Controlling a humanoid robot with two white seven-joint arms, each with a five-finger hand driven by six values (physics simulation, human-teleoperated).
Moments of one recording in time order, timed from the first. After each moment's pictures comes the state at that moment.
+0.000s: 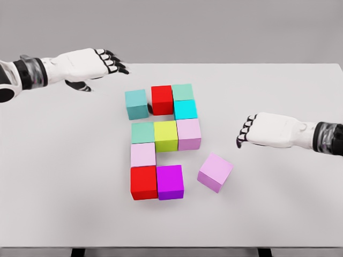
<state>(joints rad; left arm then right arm) -0.96 0.72 -0.87 -1.22 -0.64 -0.61 -0.28 -0.37 -0.85 0.41 -1.77 0.65 -0.61 0.61</state>
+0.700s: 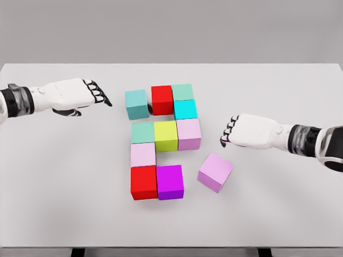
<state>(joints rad) -0.81 0.84 -0.87 -1.34 -0.64 -0.61 -0.28 -0.37 -0.71 0.42 -1.76 0.82 -0.61 0.61</state>
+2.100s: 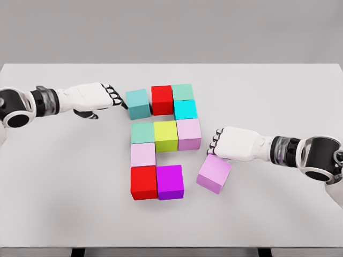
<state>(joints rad) -0.83 0.69 -0.87 -1.20 -0.68 -0.61 -0.32 -0.35 -0.65 0.49 -1.77 0.87 -0.61 0.61</state>
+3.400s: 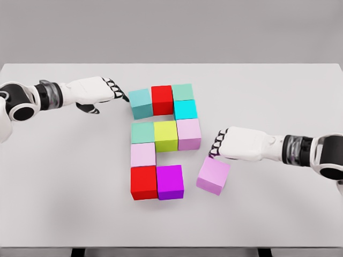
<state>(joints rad) -0.87 0.63 -0.86 -1.10 -0.68 -0.61 -0.32 -0.35 -0.72 0.48 -1.77 0.65 -0.61 0.61</state>
